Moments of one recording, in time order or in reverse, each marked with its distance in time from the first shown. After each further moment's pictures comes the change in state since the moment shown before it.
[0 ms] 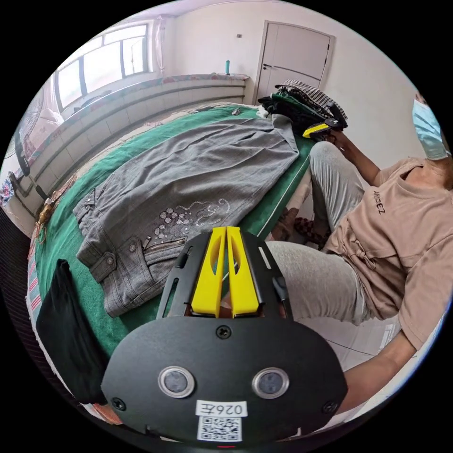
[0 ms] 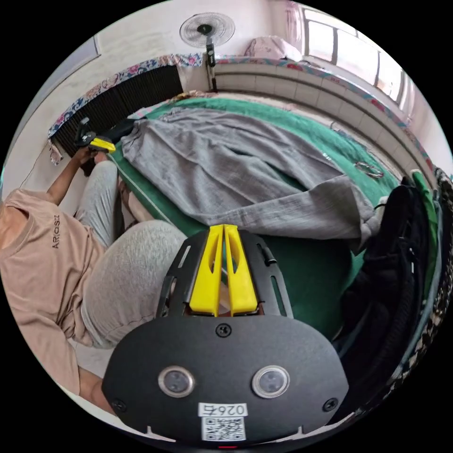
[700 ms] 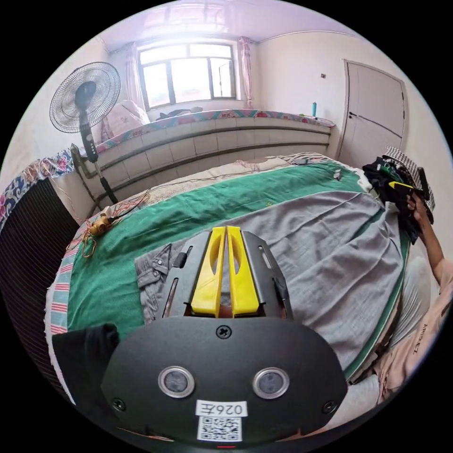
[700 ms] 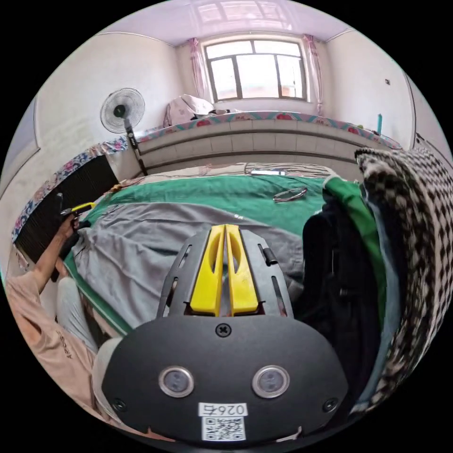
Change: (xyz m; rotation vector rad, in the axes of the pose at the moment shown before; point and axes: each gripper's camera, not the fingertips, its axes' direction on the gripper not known) left arm -0.202 -0.139 0.043 0.187 -0.375 -0.306; right arm 0.119 -0.063 -0.062 0.353 0.205 0.399
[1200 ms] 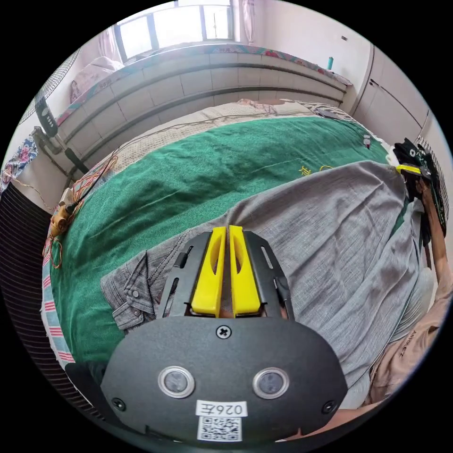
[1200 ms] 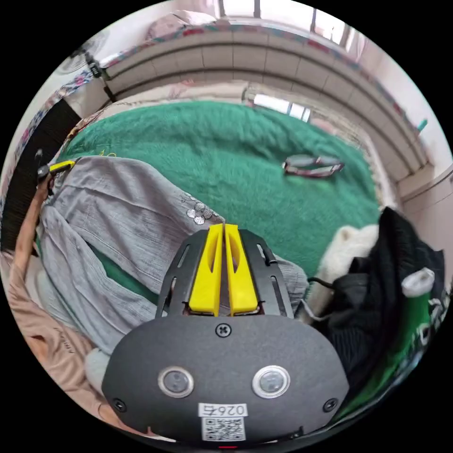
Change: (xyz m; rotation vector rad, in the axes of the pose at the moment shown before) left arm -0.038 -0.045 0.154 -0.328 0.060 0.026; right arm 0.030 -0.114 0.182 -0.508 0.092 -0.131
